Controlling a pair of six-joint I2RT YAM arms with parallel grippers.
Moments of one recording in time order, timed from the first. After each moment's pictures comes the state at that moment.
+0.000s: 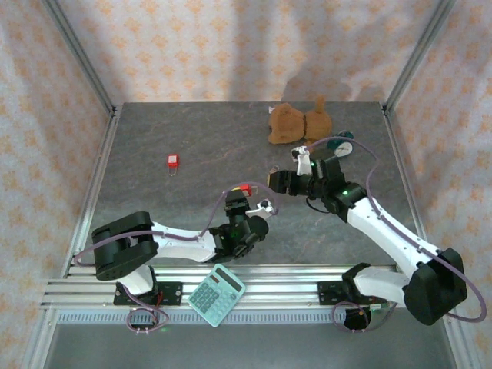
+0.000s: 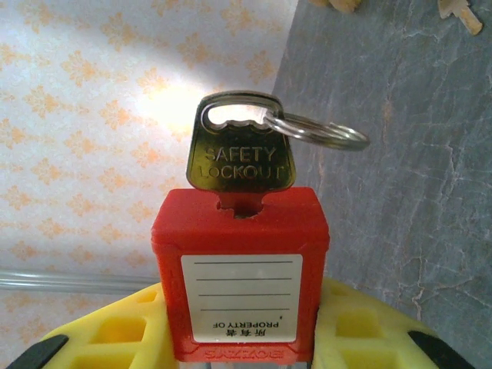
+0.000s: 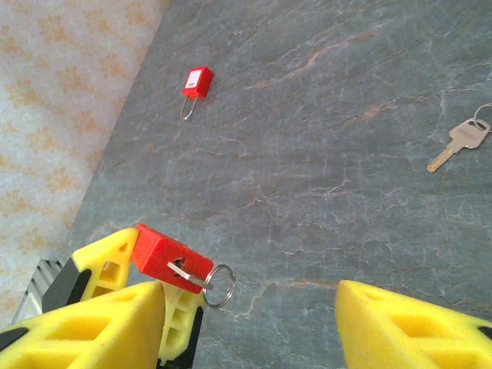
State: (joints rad) left arm -1.15 1.61 0.71 0.41 -1.24 0.84; right arm 0.50 1.15 0.85 -0.29 -0.40 0.51
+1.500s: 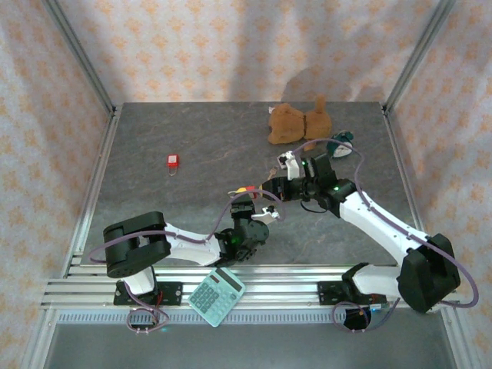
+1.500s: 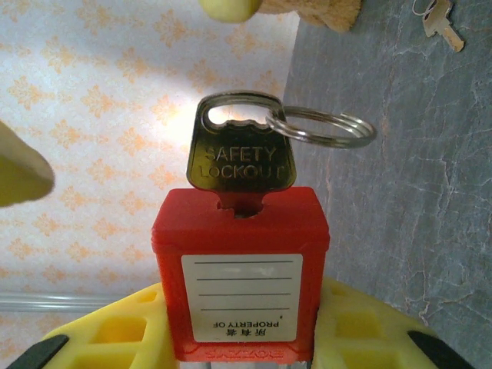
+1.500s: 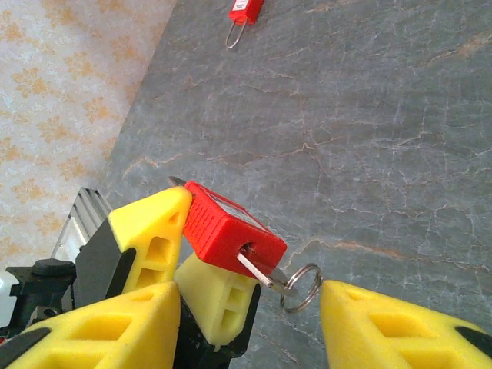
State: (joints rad) left arm -1.18 1.69 0.69 0.62 -1.26 1.03; right arm 0.52 1.24 0.86 -0.31 -0.58 0.44
